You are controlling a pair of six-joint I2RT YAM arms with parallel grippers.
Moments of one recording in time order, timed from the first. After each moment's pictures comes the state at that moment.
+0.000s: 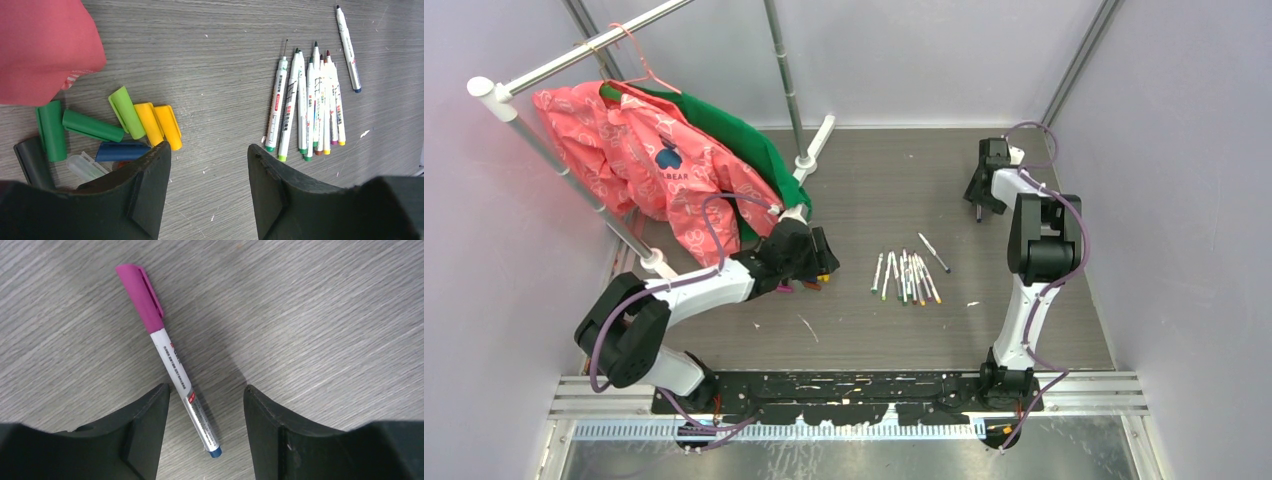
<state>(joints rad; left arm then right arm) -0.71 1.45 0.75 -0.01 -0.07 -0.79 -0.04 2.06 1.43 -0.36 0.33 0.40</state>
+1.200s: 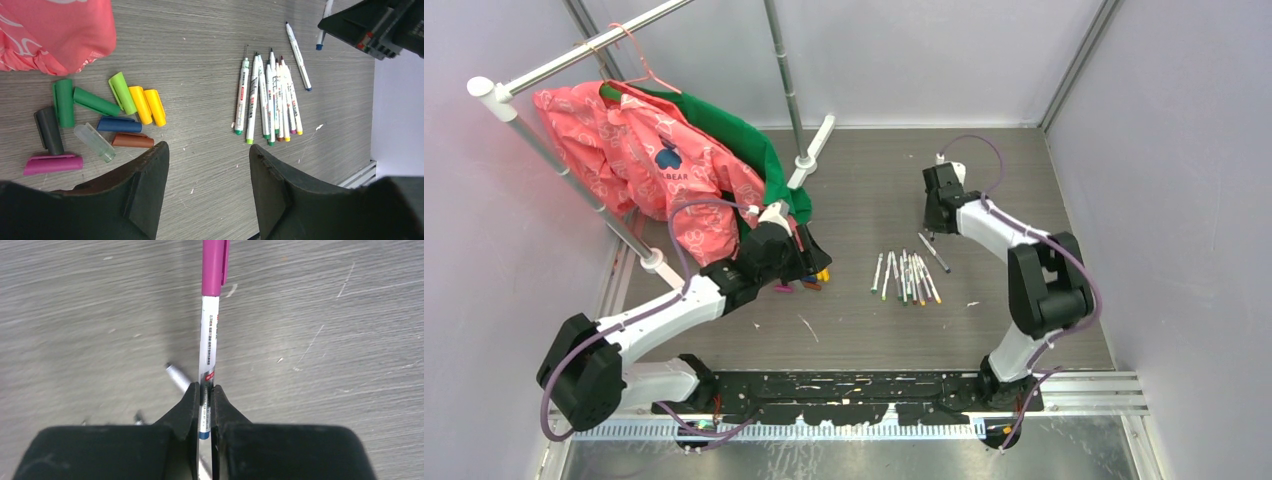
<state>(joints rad) -0.71 1.20 0.70 -0.08 -0.08 -0.84 0.26 1.74 1.12 -0.38 0.28 0.39</state>
